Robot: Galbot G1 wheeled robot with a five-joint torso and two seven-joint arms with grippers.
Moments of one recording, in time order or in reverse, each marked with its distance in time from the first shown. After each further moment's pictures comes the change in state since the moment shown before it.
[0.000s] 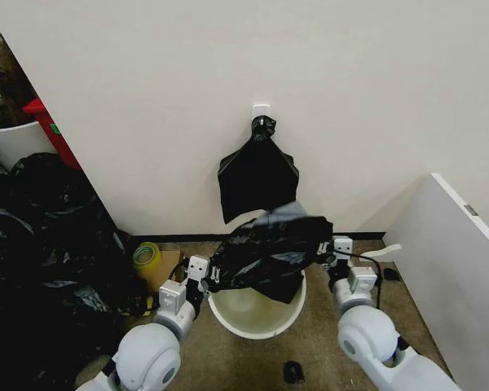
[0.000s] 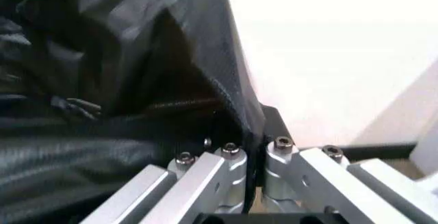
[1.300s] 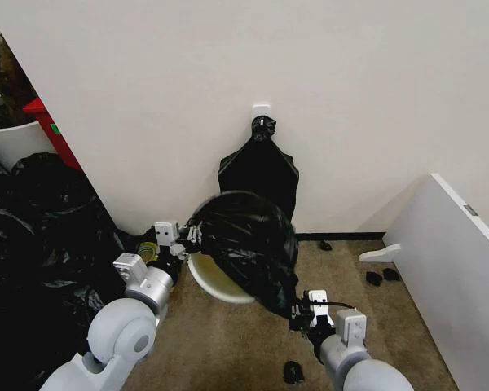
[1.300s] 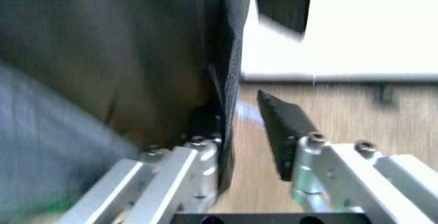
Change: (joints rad) left arm -0.049 -0.067 -0.196 -0.004 -0.262 -0.110 -0.037; right arm -0.264 -0.031 -0.093 0.272 -0.020 -0.070 -0.059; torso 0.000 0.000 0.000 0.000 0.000
